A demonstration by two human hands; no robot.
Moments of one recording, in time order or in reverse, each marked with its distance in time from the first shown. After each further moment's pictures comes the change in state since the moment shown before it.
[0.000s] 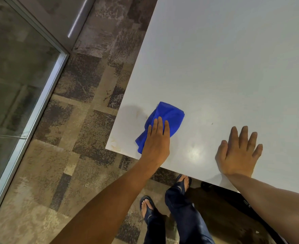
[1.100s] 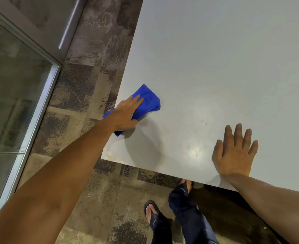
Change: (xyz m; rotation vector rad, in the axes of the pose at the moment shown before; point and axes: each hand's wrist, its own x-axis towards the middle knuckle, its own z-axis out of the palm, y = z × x) left_hand 0.089 -0.118 -0.088 -0.006 -0.124 0.225; right_hand -0.002 -0.005 -0.009 0.000 -0.045 0.023
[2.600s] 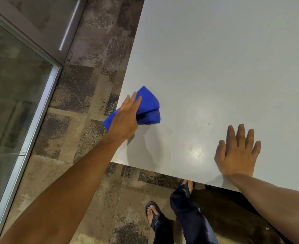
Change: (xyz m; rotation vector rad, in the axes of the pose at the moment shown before) left_hand -0.019 0.026 0.015 -0.138 0.368 -0.116; right_hand 0.001 0.002 0.003 -0.008 0.019 0.000
